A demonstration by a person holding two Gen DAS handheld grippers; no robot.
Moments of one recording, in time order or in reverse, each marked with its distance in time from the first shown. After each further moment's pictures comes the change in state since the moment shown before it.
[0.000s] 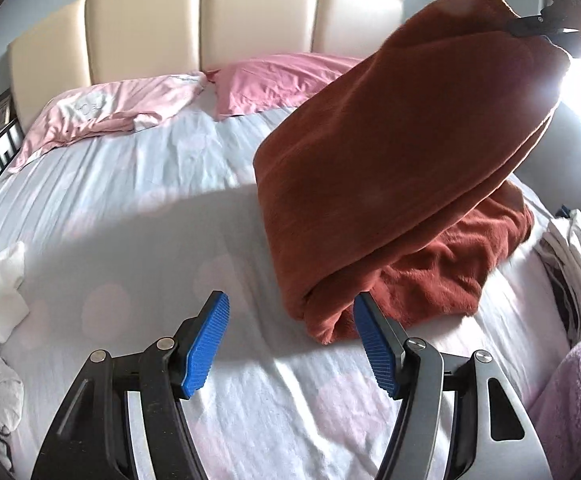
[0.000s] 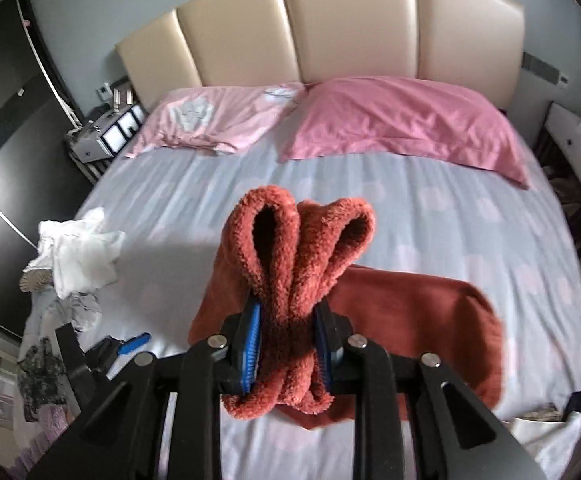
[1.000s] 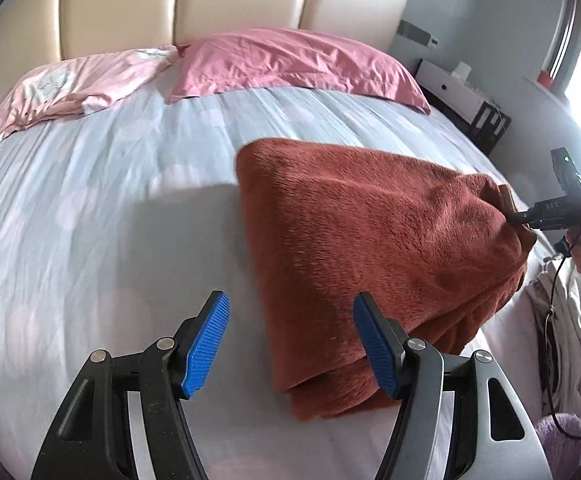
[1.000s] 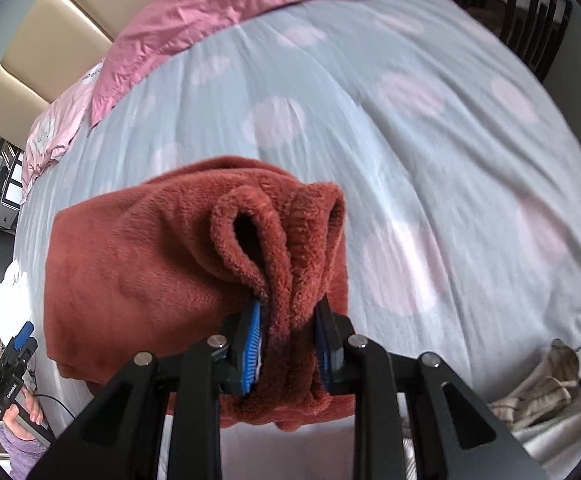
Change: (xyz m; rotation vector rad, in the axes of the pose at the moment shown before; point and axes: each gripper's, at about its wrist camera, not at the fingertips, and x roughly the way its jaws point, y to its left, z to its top) left arm 0.087 -0.065 0.059 -0.080 0.090 -0.053; right arm 0.139 -0.305 -0.134 0.439 0.238 -0.031
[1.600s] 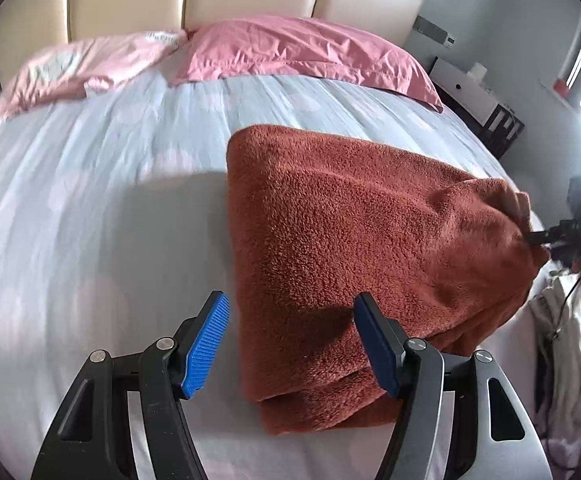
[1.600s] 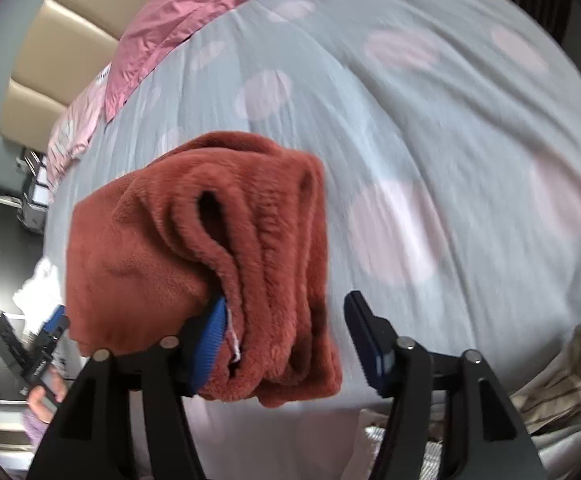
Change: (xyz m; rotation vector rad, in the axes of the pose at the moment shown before) left arm 0.018 -0.007 0.004 -0.077 0.044 0.007; right arm 0.006 -0.040 -0.014 0.093 0.080 0.167
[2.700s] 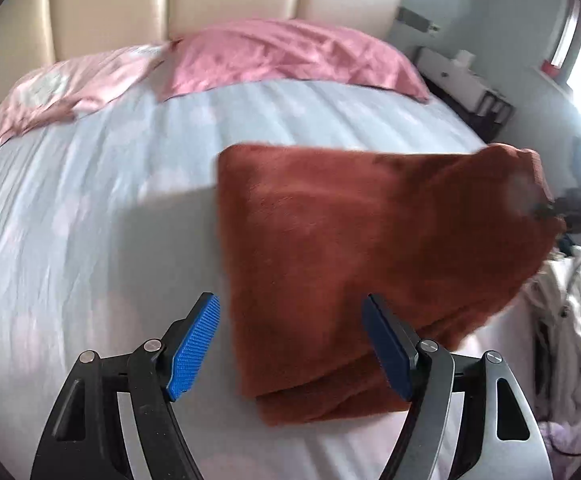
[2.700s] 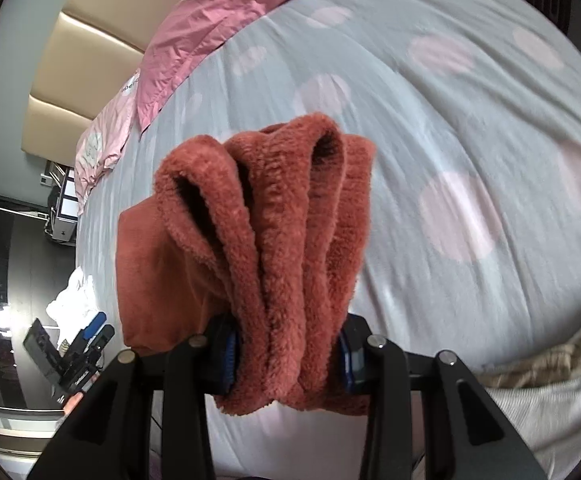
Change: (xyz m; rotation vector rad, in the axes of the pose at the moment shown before) left arm -0.021 -0.020 0.014 0.109 -0.006 -0.029; right arm -0.026 0.070 -0.007 -0.018 -0.023 0.047
